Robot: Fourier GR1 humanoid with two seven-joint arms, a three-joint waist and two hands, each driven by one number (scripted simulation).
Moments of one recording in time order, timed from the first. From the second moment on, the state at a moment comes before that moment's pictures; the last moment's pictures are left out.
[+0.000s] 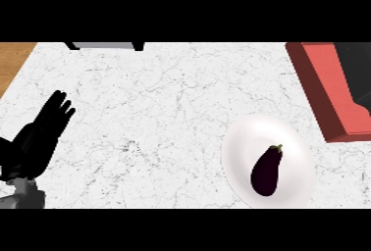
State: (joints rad) left arm -0.07 0.18 0.19 -1.65 0.18 -0.10 0.30; right arm -1.39 -0.41 -0.16 -0.49 1.32 -0.08 0.86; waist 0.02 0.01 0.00
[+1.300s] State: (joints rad) left arm -0.09 0.20 0.21 -1.64 0.20 -0.13 0.30; right arm -1.15 -0.55 -0.37 -0.22 1.14 -0.28 0.56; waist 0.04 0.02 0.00
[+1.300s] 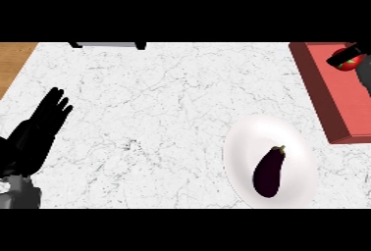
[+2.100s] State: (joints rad) left arm -0.05 0.20 0.23 -1.65 0.20 -0.13 0.30; right arm -1.05 -0.51 -0.61 -0.42 0.85 -0.63 0.28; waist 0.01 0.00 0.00
